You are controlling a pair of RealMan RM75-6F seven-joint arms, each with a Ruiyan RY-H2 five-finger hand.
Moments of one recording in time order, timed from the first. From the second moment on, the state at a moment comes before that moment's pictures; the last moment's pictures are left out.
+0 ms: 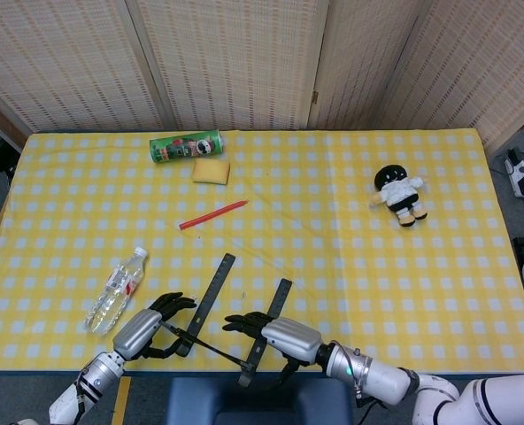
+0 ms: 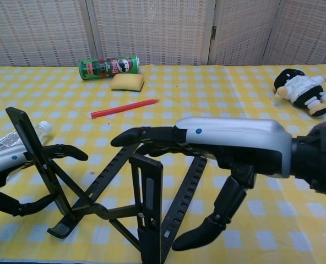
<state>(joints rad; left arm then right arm) -0.44 -1.46 0.14 -1.50 1.65 1.16 -0.43 0.78 -1.35 -0.04 -1.92 -1.61 0.82 0.44</state>
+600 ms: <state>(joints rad) -0.43 -1.44 0.14 -1.51 1.66 1.19 -0.42 0.70 -1.59 0.04 -1.77 -1.46 0.94 0.24</state>
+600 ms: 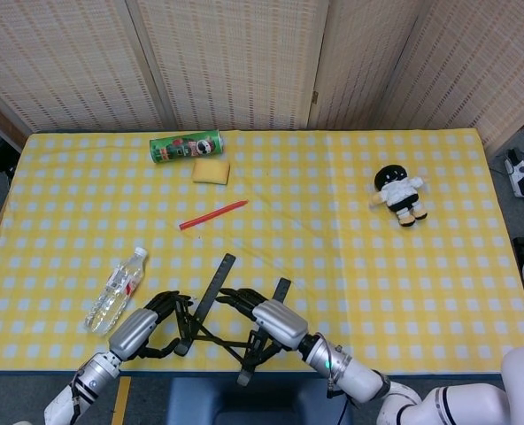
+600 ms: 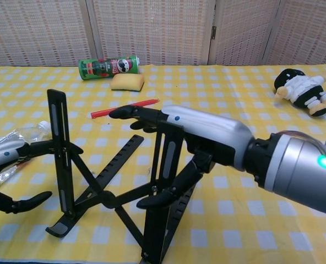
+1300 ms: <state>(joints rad) -0.44 -1.40 0.10 -1.50 1.70 1.25 -0.37 0.53 -1.28 -0.01 -1.81 -1.56 1.18 0.45</state>
